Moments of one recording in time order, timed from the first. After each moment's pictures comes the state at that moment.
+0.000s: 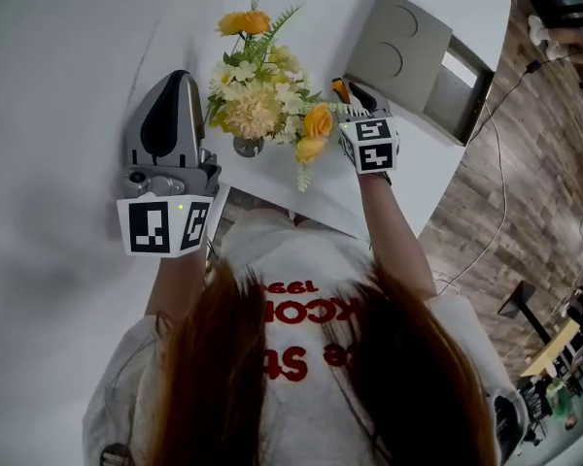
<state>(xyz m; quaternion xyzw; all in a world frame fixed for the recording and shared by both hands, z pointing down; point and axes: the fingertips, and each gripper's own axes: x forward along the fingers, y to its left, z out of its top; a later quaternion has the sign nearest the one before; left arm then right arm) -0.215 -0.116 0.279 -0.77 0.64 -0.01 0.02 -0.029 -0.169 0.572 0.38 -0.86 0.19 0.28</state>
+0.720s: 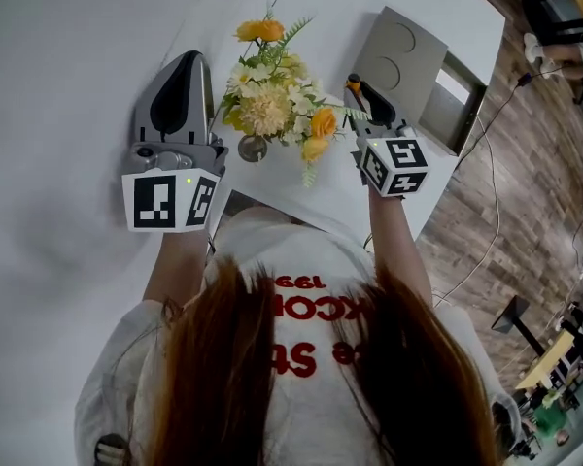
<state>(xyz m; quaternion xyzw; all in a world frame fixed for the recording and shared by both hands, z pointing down) -0.219 -0.129 0.260 -0.77 0.64 0.00 0.04 -0.023 -0.175 0.460 0.39 -0.90 0.18 0.12</state>
